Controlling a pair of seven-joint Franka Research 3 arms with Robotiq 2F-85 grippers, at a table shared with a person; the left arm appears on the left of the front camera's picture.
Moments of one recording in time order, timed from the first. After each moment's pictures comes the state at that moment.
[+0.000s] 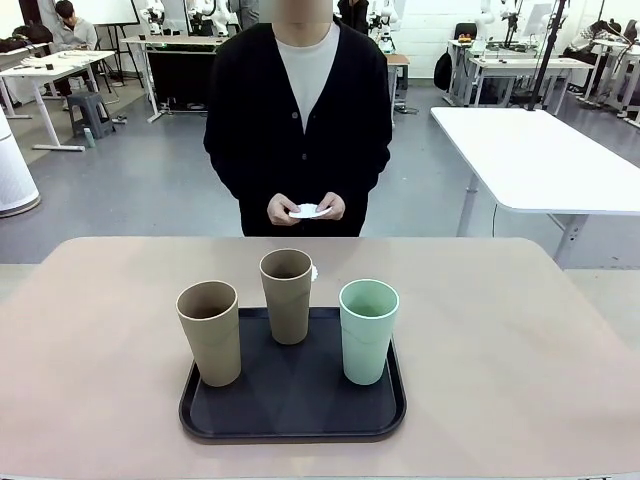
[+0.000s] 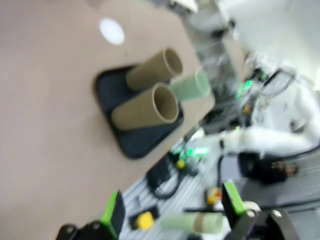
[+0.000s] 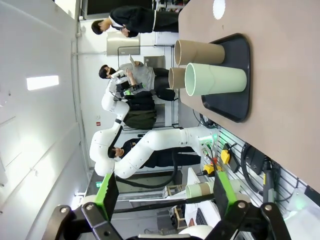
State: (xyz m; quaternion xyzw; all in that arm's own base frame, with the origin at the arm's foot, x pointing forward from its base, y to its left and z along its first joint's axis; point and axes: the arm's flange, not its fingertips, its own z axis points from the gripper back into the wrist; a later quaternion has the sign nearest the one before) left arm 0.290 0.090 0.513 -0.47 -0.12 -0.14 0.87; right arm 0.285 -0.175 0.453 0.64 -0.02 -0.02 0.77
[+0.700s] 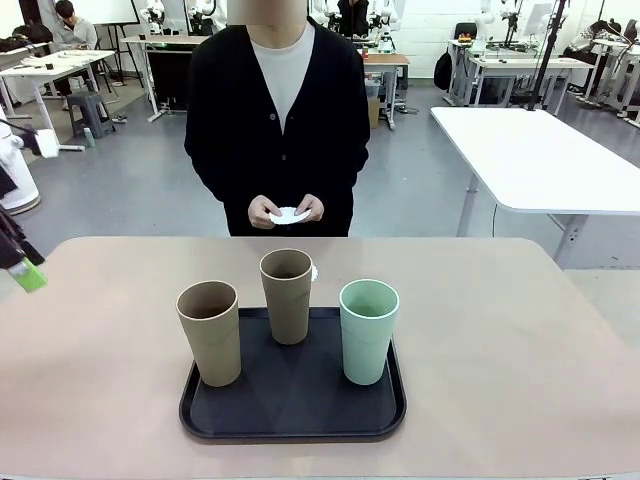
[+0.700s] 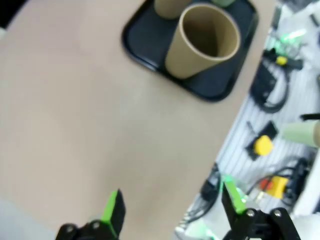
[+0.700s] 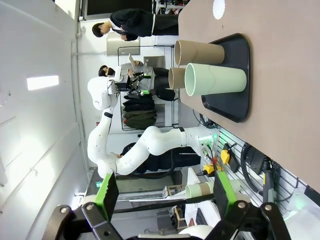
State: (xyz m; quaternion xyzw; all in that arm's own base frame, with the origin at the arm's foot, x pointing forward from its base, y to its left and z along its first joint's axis) left arm 0.328 -0.032 0.508 -0.14 -0.08 -0.46 0.87; right arm 0.285 -0.175 0.453 0.64 -0.02 -0.02 0.77
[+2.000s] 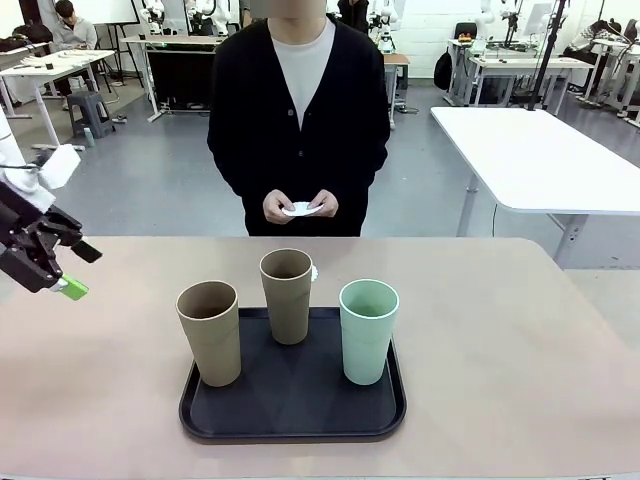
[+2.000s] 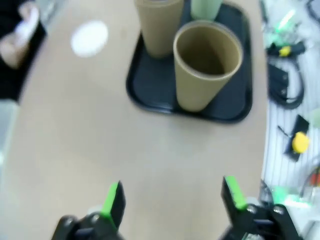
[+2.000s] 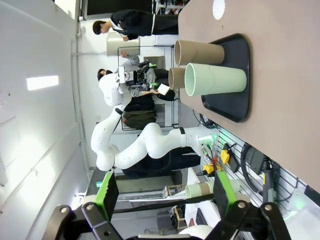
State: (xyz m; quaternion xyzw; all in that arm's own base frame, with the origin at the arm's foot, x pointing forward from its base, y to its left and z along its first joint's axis) left arm 0.360 -0.018 0.458 -0.18 -0.23 -0.61 0.74; right arm 0.285 -0.175 0.453 0.64 -0.02 -0.02 0.77
